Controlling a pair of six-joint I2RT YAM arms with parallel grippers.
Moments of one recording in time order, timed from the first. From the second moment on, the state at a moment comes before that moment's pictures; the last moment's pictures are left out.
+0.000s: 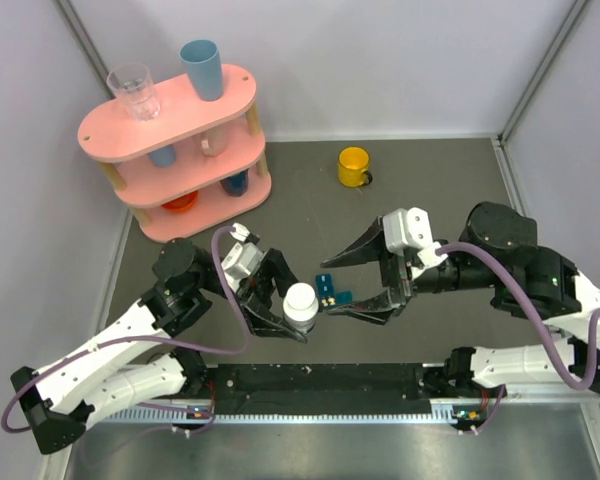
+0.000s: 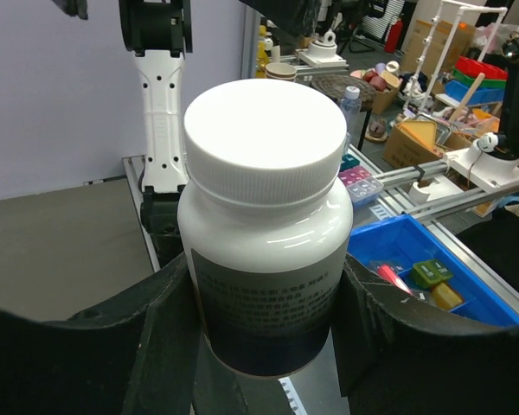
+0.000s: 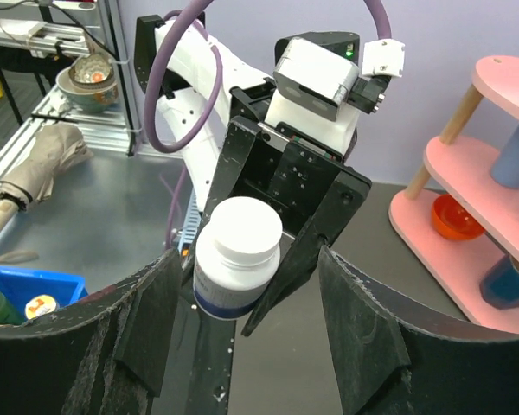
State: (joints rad) left arm -0.86 0.82 0.82 0.35 1.12 -0.42; right arm 1.29 0.98 1.52 -0.54 -0.33 -0.15
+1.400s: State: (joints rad) left arm -0.88 0.83 0.83 0.37 1.17 -0.44; right arm 1.29 1.10 1.47 -0.36 -0.45 -0.01
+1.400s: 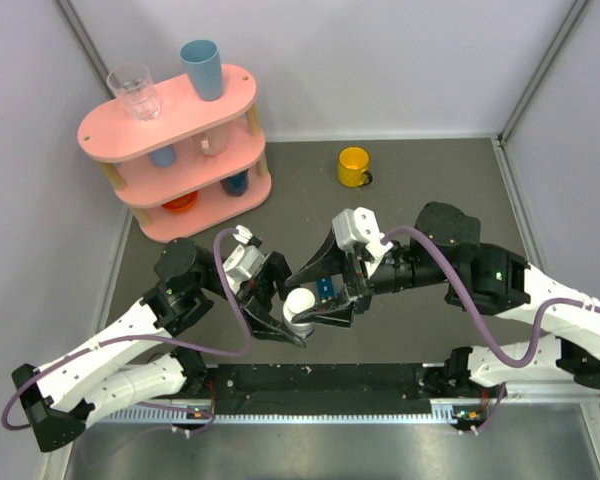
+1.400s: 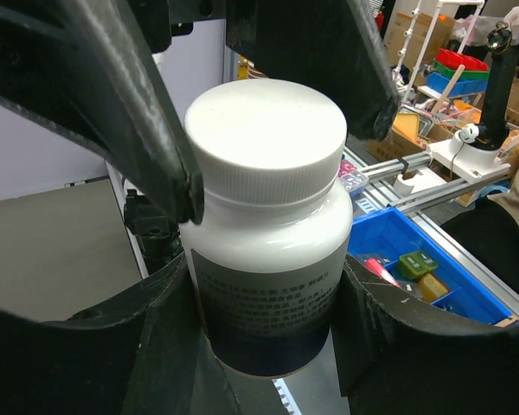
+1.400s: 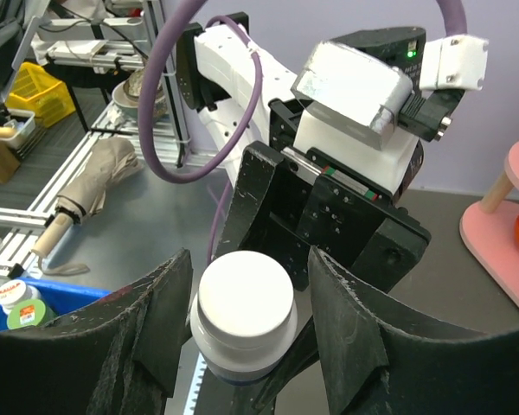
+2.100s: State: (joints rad) left arm -0.88 0.83 0.83 0.36 1.16 -0.42; right arm 1.29 1.11 1.46 -0.35 -0.45 0.00
